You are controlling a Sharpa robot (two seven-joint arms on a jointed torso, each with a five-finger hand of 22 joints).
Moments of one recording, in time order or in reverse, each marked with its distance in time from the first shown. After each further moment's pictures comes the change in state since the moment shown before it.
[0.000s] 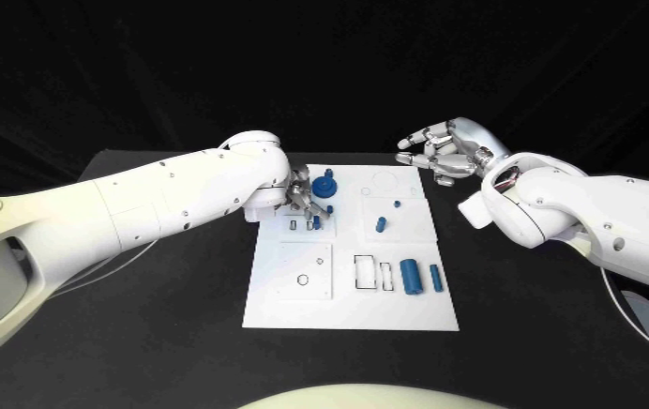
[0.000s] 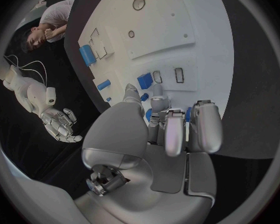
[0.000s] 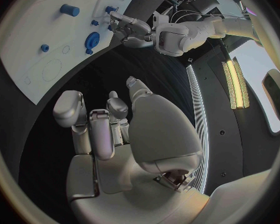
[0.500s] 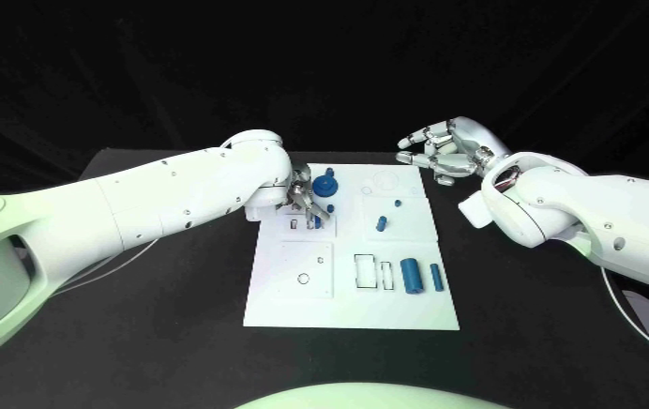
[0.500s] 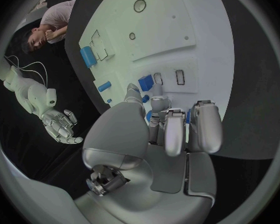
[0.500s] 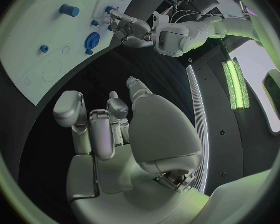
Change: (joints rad) left arm 0.000 0.003 0.000 0.000 0.002 0.015 0.000; left_hand 0.025 0.012 0.012 -0.012 0.000 -0.009 -0.002 0.017 0.017 -0.004 -0.004 0.000 0.001 0.000 0.000 -0.004 0.000 0.000 0.000 0.000 0.005 0.005; right arm 0.000 0.002 0.000 0.000 -0.001 0.000 -0.001; right_hand 0.000 0.000 0.000 0.000 0.000 0.000 0.000 0.000 0.000 0.000 0.000 0.000 0.000 0.000 0.000 0.000 0.001 0.000 0.000 0.000 0.000 0.000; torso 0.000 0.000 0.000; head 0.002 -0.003
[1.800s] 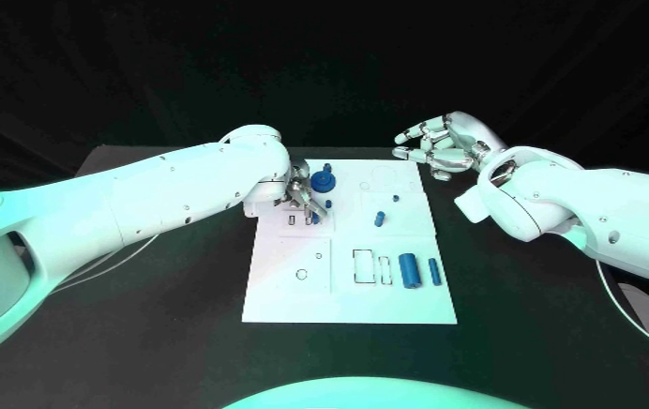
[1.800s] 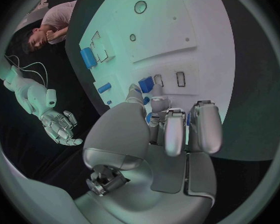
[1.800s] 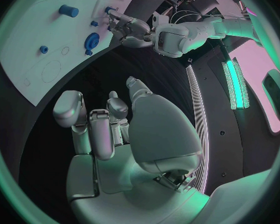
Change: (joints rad) left arm 0.000 0.011 0.000 -0.016 0.007 0.021 0.000; left_hand 0.019 0.019 0.040 -0.006 0.000 -0.008 -0.001 0.018 0.022 0.000 0.000 0.004 0.007 0.000 0.000 0.000 0.001 0.000 0.000 0.000 0.004 0.005; right arm -0.001 0.004 0.000 -0.001 -0.002 0.000 -0.001; right_hand 0.000 0.000 0.000 0.000 0.006 0.000 0.000 0.000 -0.002 0.000 0.000 0.000 0.000 0.000 0.000 0.000 0.000 0.000 0.000 0.000 0.000 0.000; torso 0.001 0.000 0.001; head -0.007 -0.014
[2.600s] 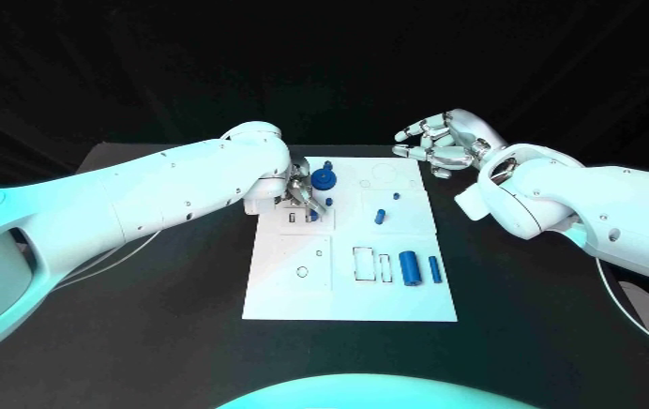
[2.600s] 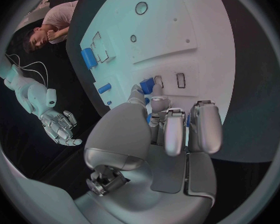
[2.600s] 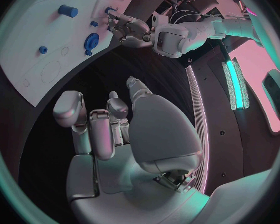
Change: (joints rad) left arm 0.000 0.003 0.000 -0.008 0.012 0.011 0.001; left_hand 0.054 0.023 0.068 -0.022 0.000 -0.014 -0.007 0.009 0.014 0.000 0.000 -0.001 -0.008 -0.003 -0.004 0.000 0.000 0.000 0.000 0.000 0.000 0.004; right arm 0.000 0.002 0.000 -0.001 0.000 0.001 0.000; right_hand 0.000 0.000 0.000 0.000 0.000 0.000 0.000 0.000 -0.001 0.000 0.000 0.000 0.000 0.000 0.000 0.000 0.000 0.000 0.000 0.000 0.000 0.000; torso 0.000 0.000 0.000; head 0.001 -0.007
